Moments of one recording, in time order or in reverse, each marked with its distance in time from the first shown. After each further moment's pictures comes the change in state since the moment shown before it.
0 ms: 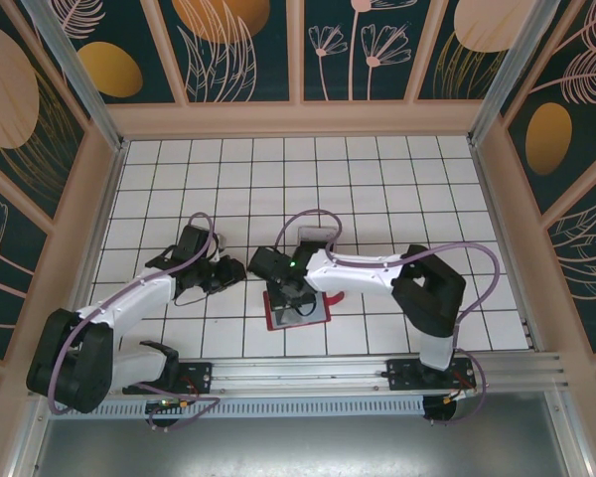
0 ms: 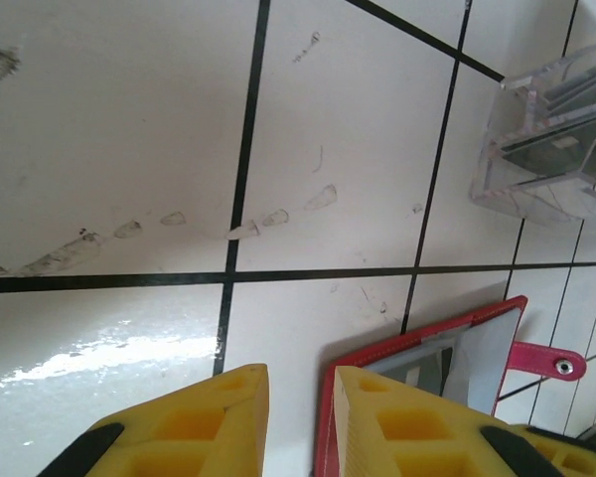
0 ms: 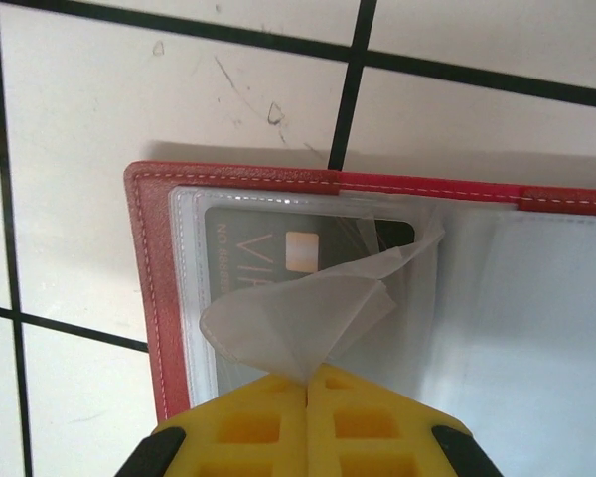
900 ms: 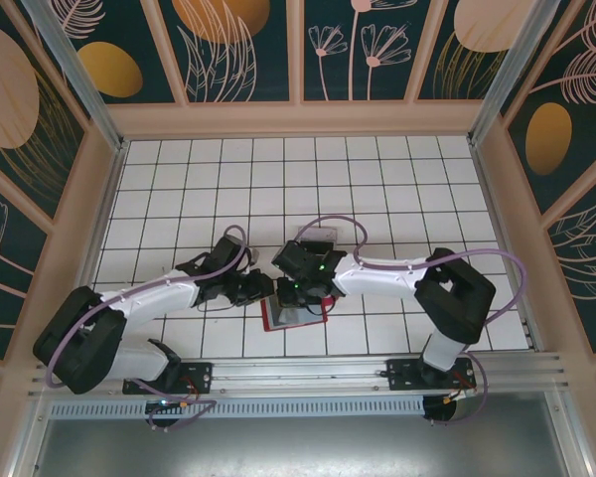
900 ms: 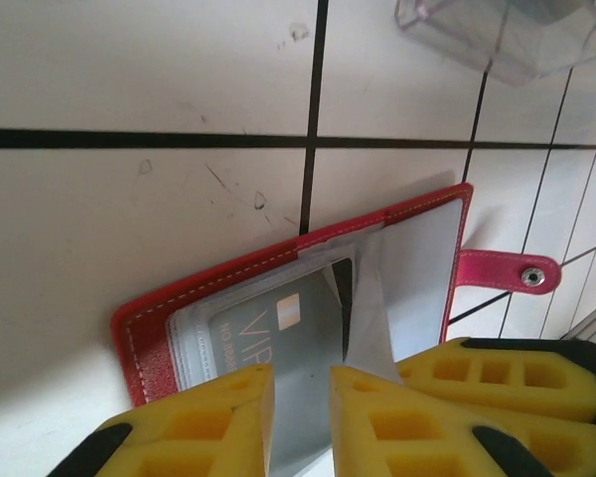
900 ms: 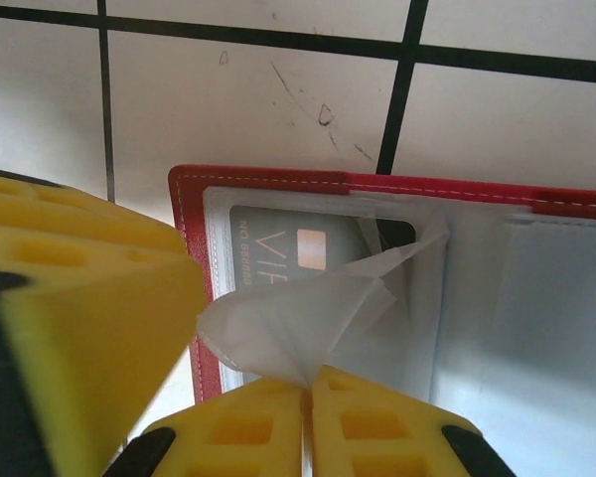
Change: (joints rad) left arm -0.281 0.116 -0.001 0.148 0.021 -0.175; right arm -0.079 -0.146 -0.254 0.325 -0.192 0.004
